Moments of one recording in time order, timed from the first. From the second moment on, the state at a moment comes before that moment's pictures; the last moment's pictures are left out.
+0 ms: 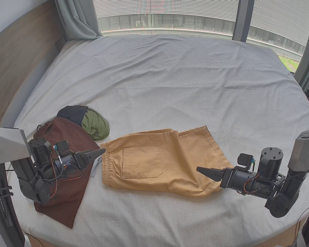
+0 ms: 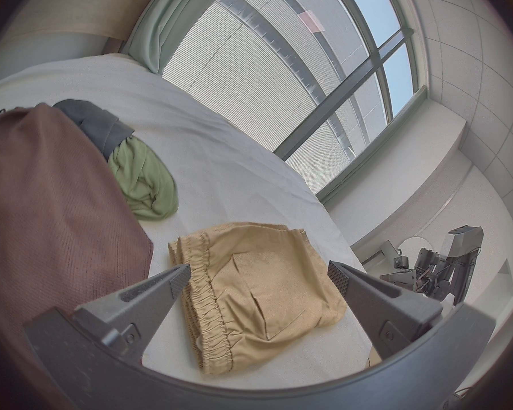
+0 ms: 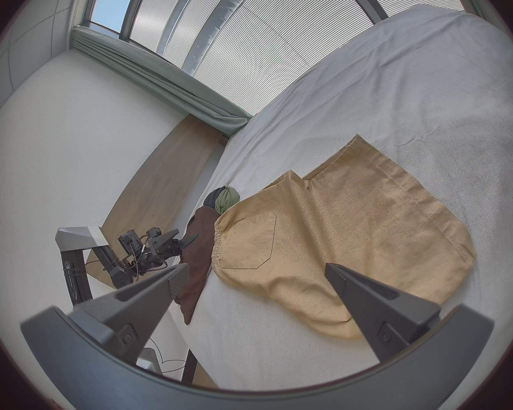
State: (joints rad) left arm -0.03 2.22 -0.48 -1.55 -0.69 -0.44; right arm 0.42 2.09 -0.28 -1.54 0.37 0.60
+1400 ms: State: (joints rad) left arm -0.12 2.50 -0.58 -1.55 -0.66 -0.69; right arm 0.43 2.15 -0.28 -1.54 0.36 0.60
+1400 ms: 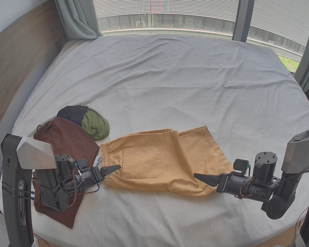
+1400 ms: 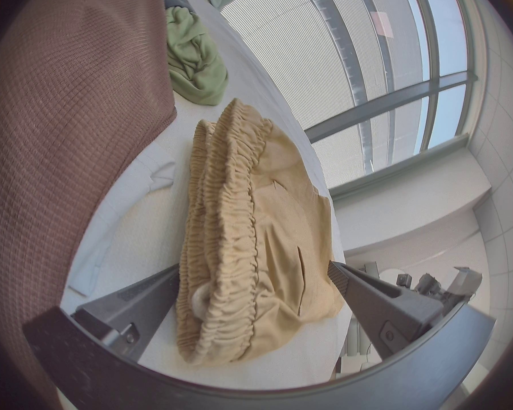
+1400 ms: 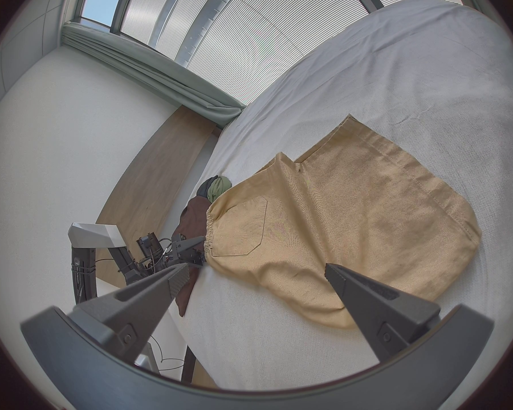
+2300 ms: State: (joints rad) left arm -0.19 2.49 -0.62 -1.55 -0.46 -0.75; right arm 0.43 2.16 -0.29 -1.54 0.36 0.60
